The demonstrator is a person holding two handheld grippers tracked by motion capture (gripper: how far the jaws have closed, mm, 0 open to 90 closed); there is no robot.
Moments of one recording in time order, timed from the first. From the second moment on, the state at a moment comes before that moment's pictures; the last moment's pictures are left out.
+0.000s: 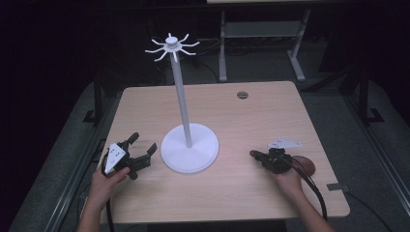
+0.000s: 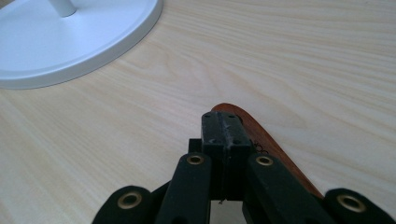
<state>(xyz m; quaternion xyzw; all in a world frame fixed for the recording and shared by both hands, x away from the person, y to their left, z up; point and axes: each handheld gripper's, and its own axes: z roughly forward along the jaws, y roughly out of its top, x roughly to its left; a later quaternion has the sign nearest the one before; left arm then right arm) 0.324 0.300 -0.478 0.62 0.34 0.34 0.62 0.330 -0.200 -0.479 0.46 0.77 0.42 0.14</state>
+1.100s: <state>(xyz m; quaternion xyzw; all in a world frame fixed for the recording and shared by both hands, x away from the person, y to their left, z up) 0.324 0.299 -0.478 0.62 0.34 0.34 0.62 0.359 -0.201 -0.480 0.52 0.74 0.39 0.19</state>
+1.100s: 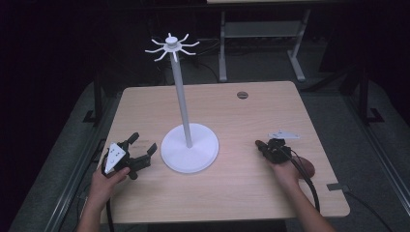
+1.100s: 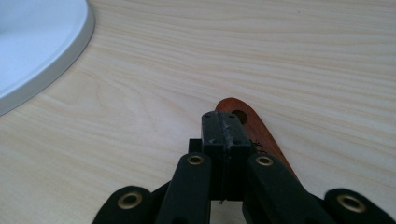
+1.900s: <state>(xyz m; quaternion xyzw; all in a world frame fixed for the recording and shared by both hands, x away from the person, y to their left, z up) 0.325 0.300 -0.478 0.63 0.34 0.34 0.62 0.344 -0.215 -0.456 0.47 0.77 0.40 0.15</state>
